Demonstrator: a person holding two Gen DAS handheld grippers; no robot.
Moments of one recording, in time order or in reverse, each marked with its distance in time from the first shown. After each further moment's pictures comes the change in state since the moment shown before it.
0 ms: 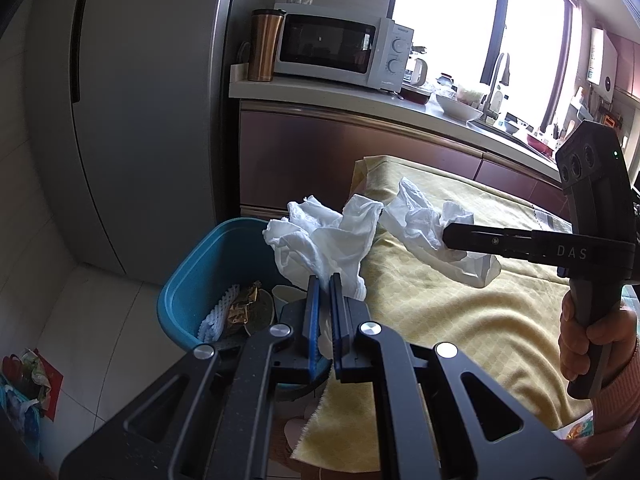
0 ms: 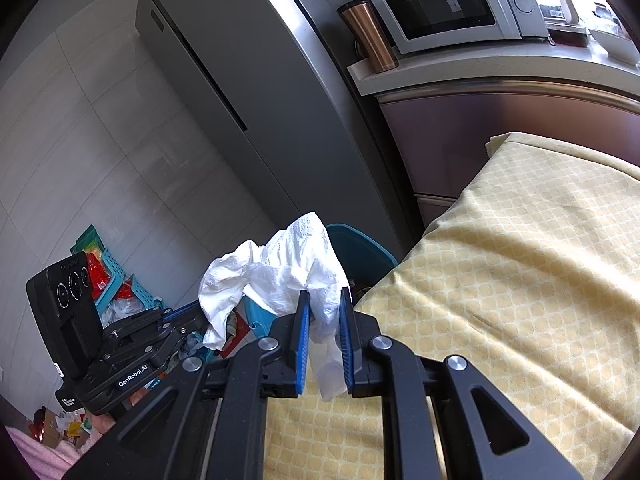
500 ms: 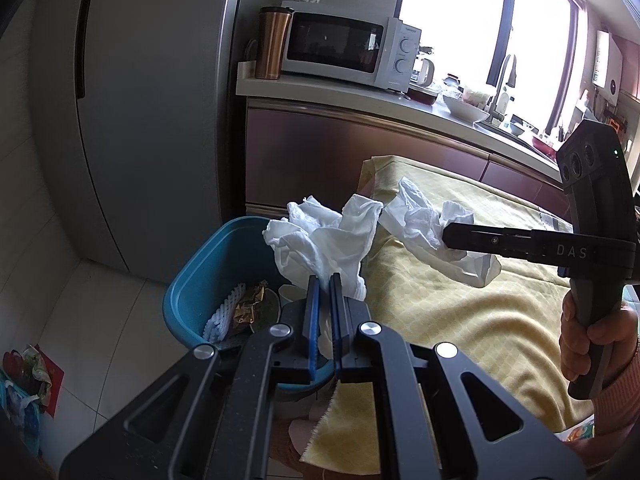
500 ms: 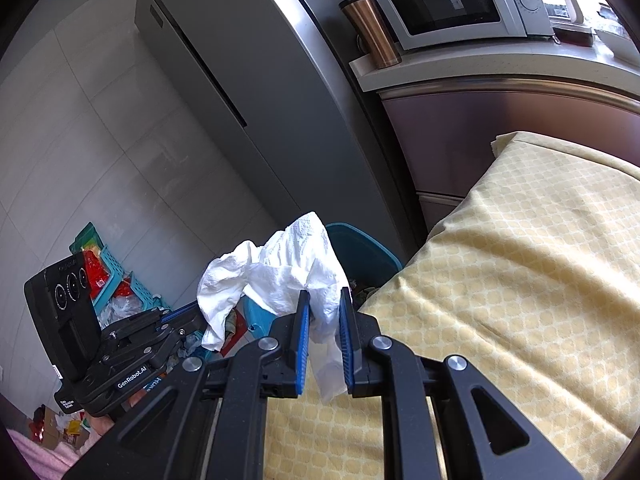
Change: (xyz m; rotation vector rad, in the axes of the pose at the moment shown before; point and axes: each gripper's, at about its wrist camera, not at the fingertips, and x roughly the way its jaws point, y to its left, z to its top) left arm -0.001 0.003 -0.001 -0.017 0.003 0.018; right arm 0.010 0.005 0.003 -0.002 0.012 -0.002
